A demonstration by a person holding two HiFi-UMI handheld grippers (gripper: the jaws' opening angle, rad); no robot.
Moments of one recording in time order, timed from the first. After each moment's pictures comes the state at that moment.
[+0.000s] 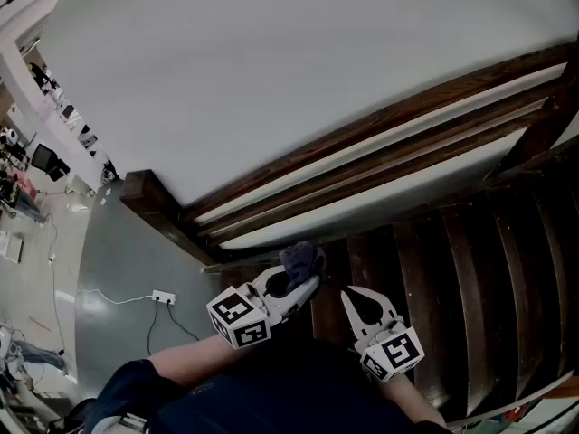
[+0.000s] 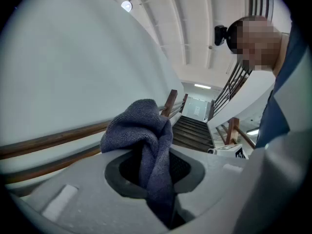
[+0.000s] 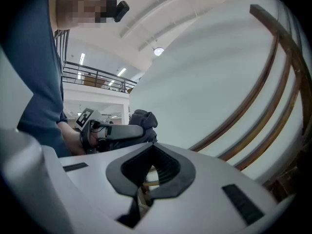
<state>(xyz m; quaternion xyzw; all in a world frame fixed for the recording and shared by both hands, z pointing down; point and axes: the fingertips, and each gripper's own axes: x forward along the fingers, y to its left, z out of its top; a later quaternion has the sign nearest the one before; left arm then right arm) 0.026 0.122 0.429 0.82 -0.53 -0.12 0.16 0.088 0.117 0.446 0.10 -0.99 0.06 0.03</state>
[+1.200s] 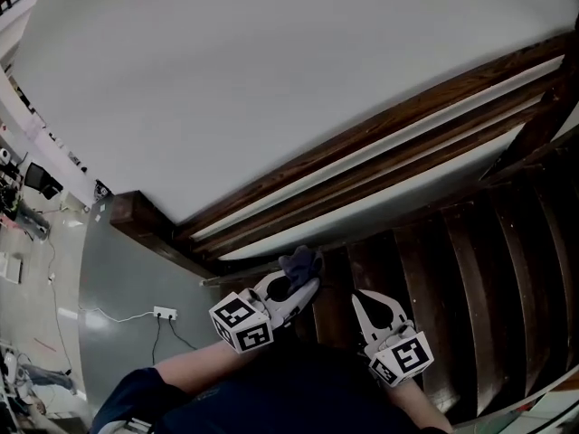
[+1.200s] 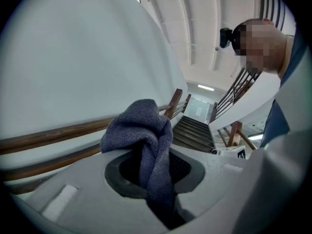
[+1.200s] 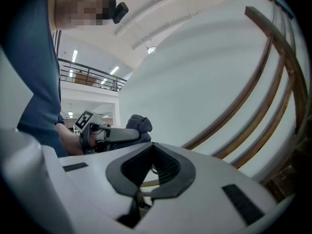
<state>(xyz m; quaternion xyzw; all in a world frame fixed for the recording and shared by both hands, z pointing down) -0.009 0.066 0.455 0.82 -0.52 -0.13 0.19 0.075 0.058 0.460 0.14 -0.99 0.06 0.04</state>
